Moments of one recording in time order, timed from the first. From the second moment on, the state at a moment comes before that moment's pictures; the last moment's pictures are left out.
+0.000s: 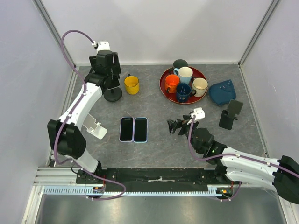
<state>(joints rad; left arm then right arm) -0.27 1.62 1.52 -0.32 -0.51 -0.20 0.97 0.90 0.30 0.52 0.55 0.33</state>
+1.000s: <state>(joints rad) -0.86 1.52 1.47 -0.38 -0.08 -0.06 0.97 0.59 0.36 0.26 0.53 0.29</state>
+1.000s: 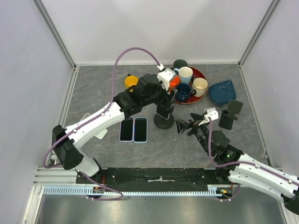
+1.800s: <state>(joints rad) -0.92 1.47 1.20 -0.10 0.06 0.03 0.97 0.44 0.28 0.19 0.57 0.28</state>
